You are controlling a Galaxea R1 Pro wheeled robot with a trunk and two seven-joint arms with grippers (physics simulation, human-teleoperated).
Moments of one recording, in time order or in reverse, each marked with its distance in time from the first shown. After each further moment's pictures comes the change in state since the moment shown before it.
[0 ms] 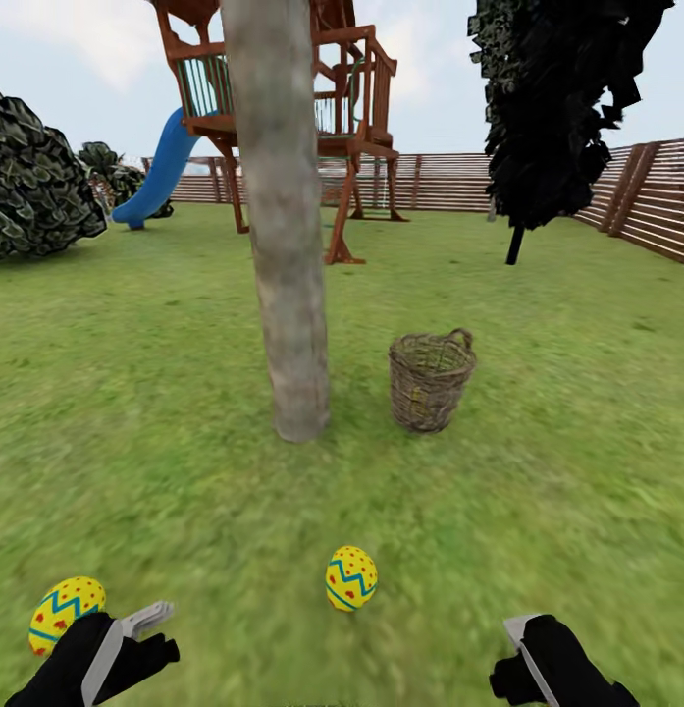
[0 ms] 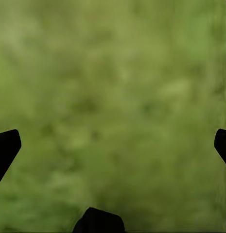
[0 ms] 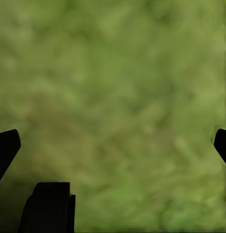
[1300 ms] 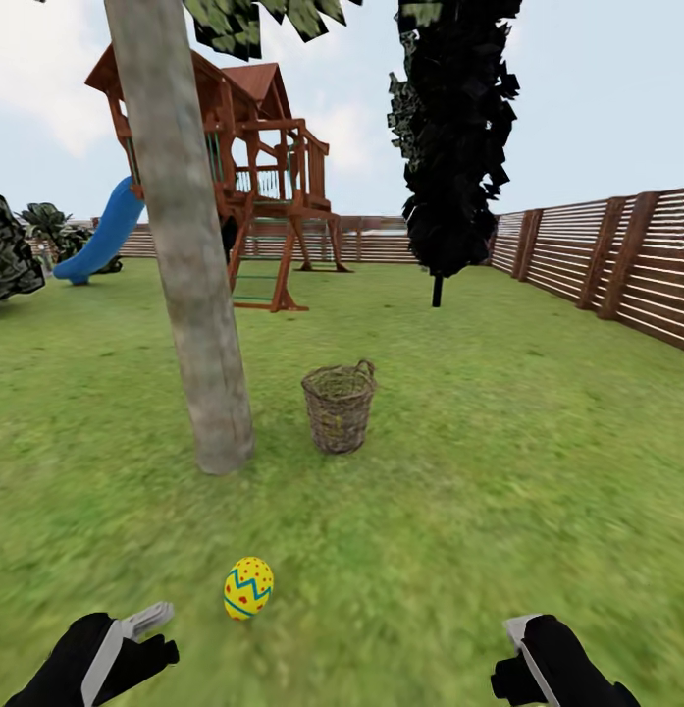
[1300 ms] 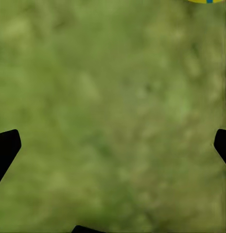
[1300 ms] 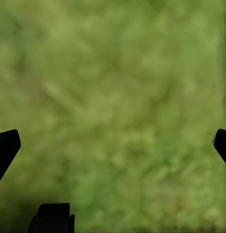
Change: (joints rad) left arm 0.000 -0.001 0.004 0.003 0.001 0.000 0.002; right arm 0.000 -0.001 -0.001 0.000 -0.003 0.002 0.000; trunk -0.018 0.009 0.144
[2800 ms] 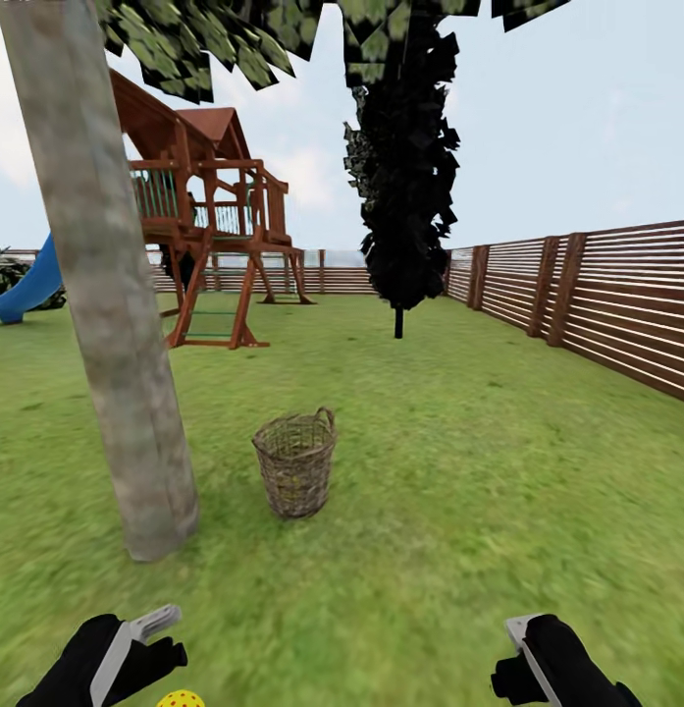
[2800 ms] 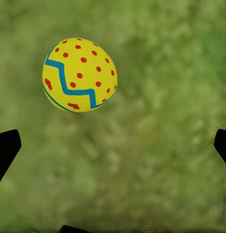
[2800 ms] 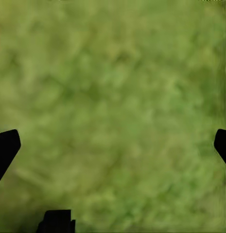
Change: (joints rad) left arm 0.000 -0.022 -0.005 0.008 -0.002 -0.002 0.005; right arm 0.000 -0.002 -0.005 -0.002 -0.004 0.001 0.000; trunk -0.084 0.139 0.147
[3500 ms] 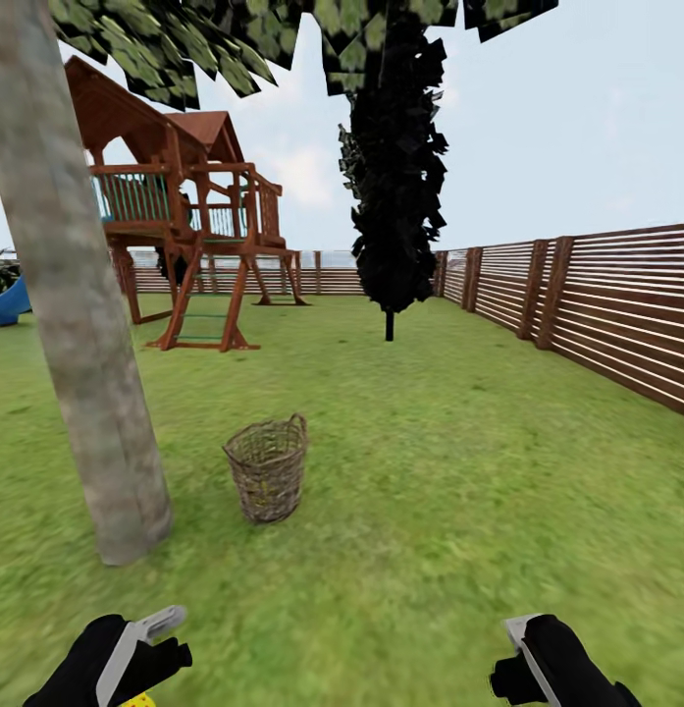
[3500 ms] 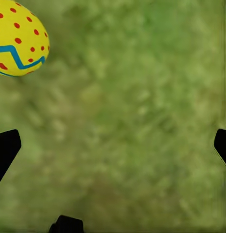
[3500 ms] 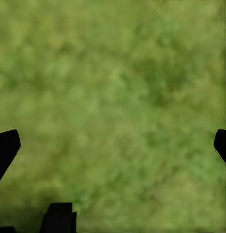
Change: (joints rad) left arm 0.000 -0.015 -0.001 0.000 -0.004 0.001 0.003; right arm 0.000 0.002 0.000 0.000 -0.001 0.000 0.000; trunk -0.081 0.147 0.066
